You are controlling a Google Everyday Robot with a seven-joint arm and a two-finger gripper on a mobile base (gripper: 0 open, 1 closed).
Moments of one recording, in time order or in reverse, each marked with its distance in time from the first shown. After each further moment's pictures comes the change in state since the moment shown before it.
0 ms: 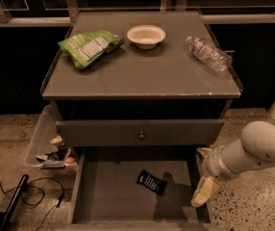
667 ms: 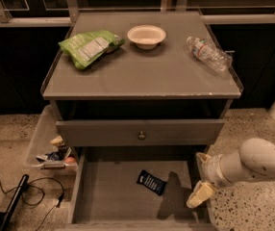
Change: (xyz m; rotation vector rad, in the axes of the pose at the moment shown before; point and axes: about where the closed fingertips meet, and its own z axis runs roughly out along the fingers) arm 0.026 -0.019 0.045 0.069 -0.085 0.043
